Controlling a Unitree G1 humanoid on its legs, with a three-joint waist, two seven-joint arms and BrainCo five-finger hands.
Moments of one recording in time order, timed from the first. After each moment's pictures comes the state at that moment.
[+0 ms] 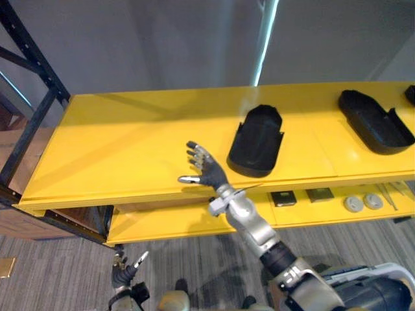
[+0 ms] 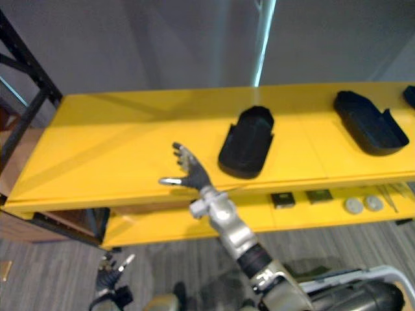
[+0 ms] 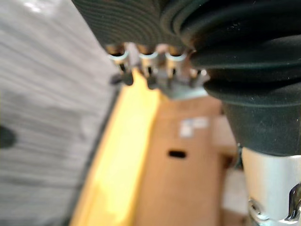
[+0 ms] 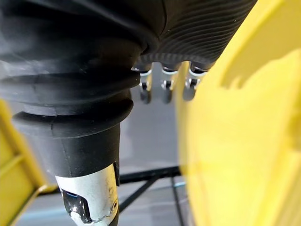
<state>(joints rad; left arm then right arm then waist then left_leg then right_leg) 0.28 0.05 0.08 0.63 -0.32 -0.28 0.21 -0.47 0.05 0.52 0.42 0.25 -0.11 -0.20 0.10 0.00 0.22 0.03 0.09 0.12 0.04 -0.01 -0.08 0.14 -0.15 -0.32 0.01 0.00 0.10</state>
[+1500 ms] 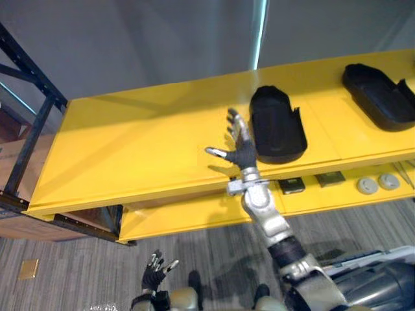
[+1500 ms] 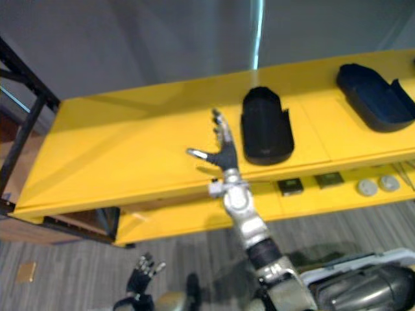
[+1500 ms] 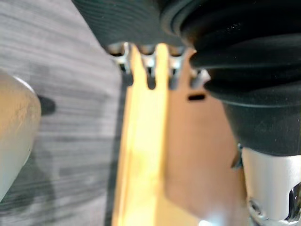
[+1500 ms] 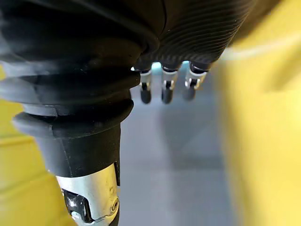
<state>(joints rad) 0.26 0.08 -0.13 0.65 -0.37 -0.29 0.08 -0.37 -0.09 0.31 -0.04 0.06 -0.28 -0.22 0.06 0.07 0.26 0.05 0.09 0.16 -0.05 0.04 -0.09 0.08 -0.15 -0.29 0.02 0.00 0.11</state>
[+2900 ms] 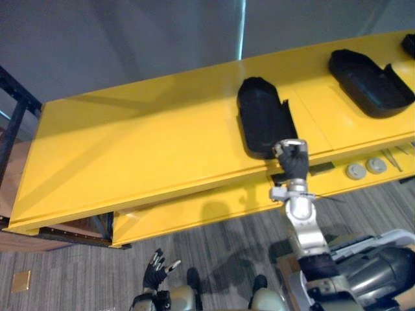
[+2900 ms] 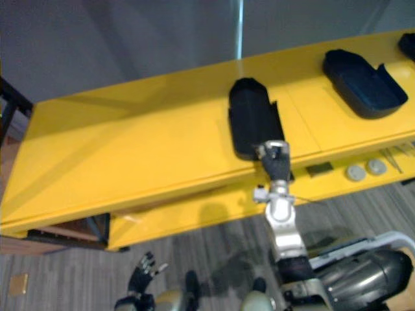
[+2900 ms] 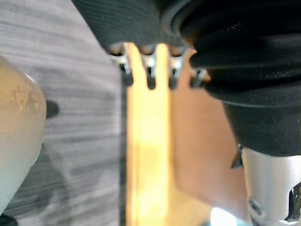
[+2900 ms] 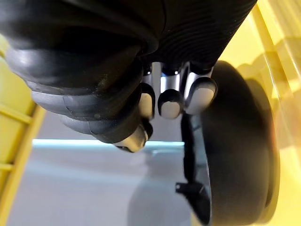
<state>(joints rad) 0.26 0.11 -0.20 0.66 -0.39 -0.32 0.09 -0.37 -0.20 0.03 0.28 0.06 -0.27 -0.29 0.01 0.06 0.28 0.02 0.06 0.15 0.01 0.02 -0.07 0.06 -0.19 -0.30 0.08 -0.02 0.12</state>
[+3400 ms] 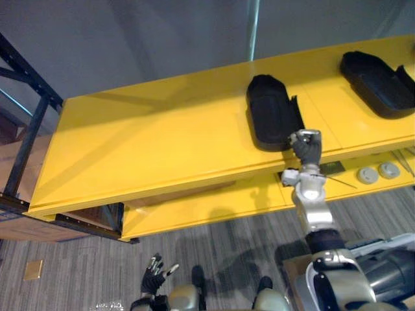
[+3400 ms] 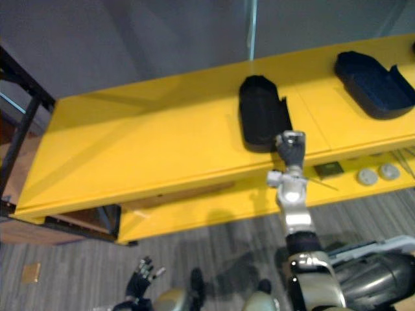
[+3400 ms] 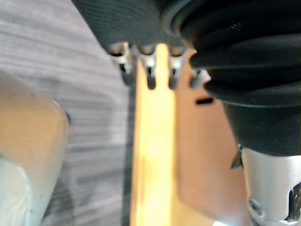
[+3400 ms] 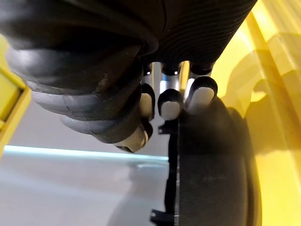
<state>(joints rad) 0.29 0.11 -0.17 0.64 -0.39 -0.30 0.08 -0.56 -0.28 -0.04 0.55 0.07 -0.26 -0.30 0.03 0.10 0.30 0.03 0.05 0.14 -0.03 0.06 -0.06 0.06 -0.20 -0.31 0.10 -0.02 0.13</state>
